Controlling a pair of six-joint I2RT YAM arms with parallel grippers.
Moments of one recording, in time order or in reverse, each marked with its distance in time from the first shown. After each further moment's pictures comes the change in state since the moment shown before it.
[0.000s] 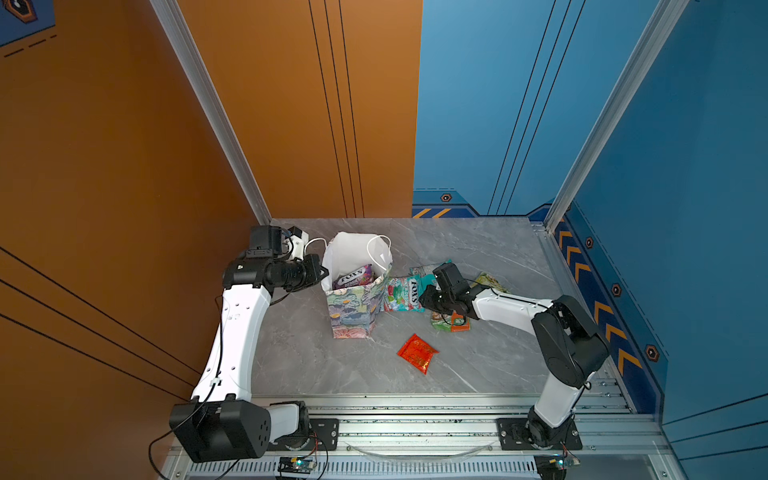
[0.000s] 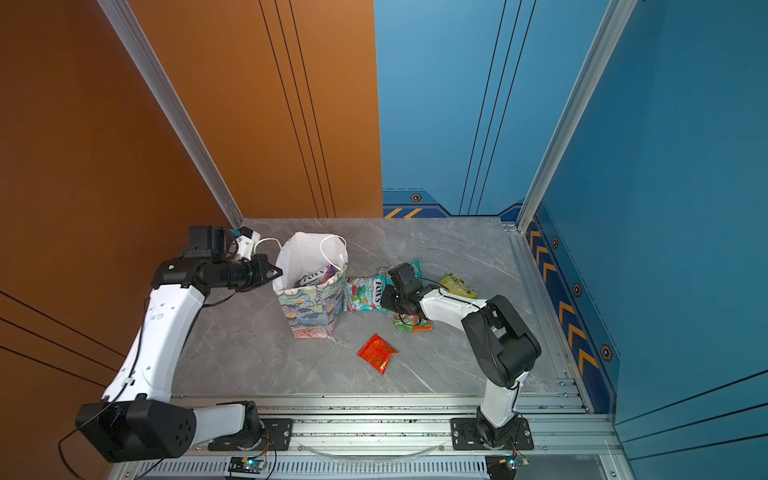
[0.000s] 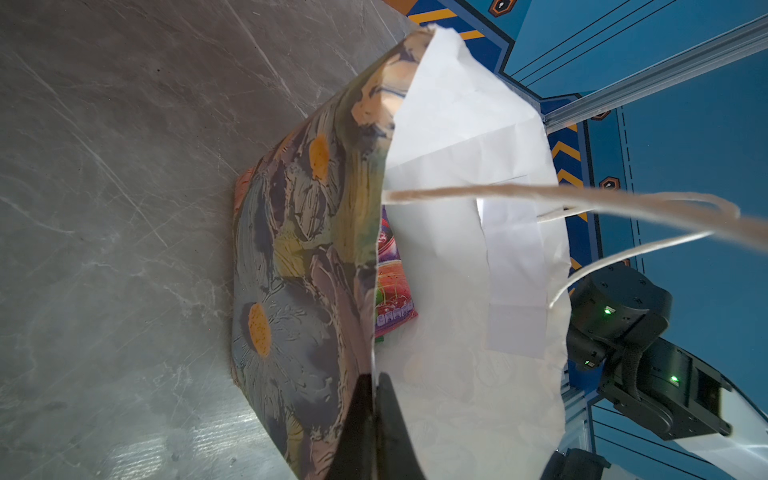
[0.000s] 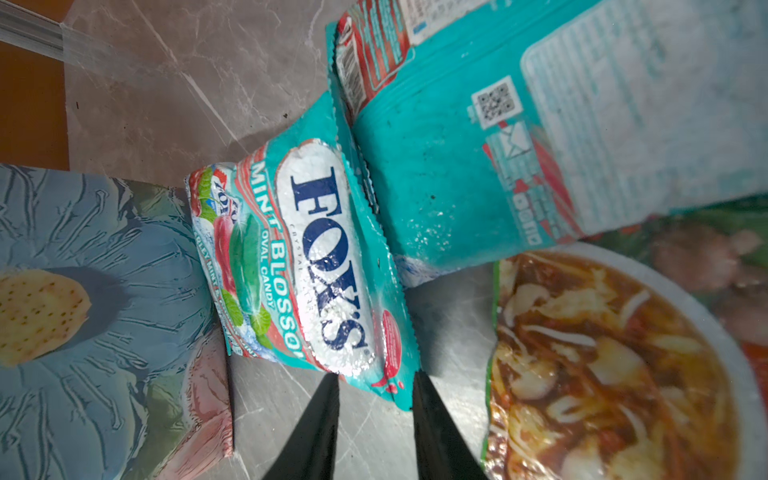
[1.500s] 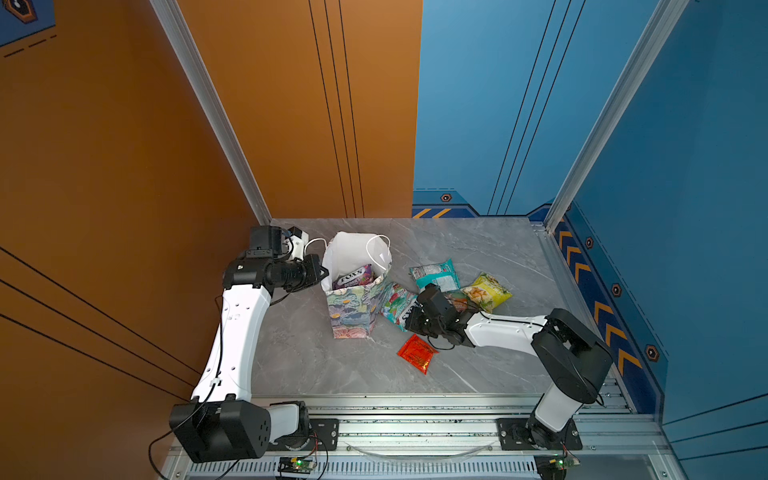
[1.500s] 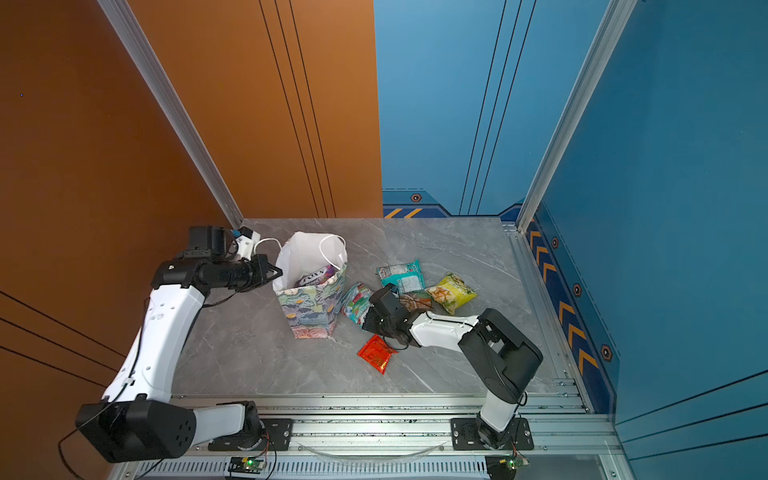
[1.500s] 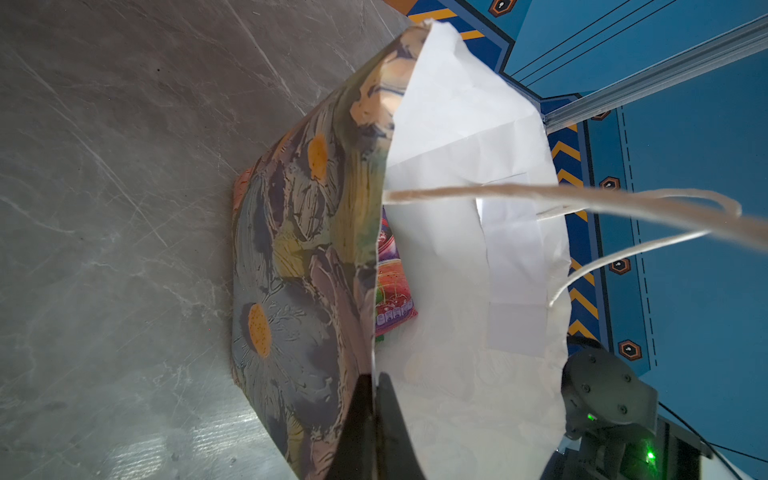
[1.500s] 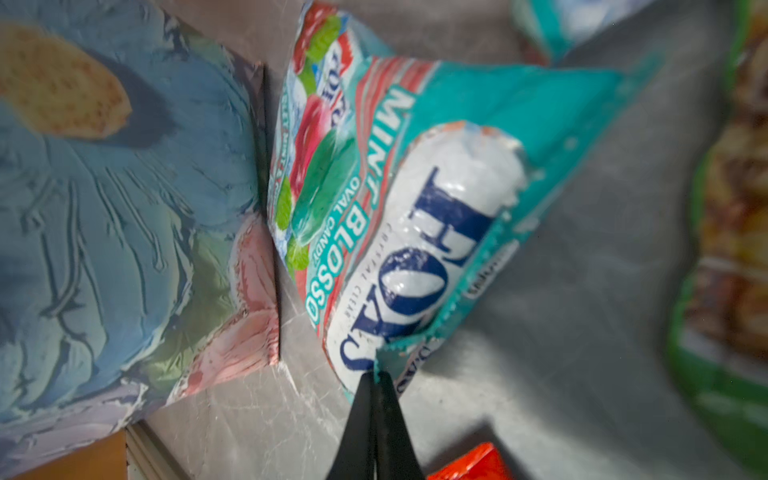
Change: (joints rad) left arm 0.000 0.000 -0.002 0.000 0.000 0.000; right arm 0.251 -0.079 -0.168 0.165 0.060 0.201
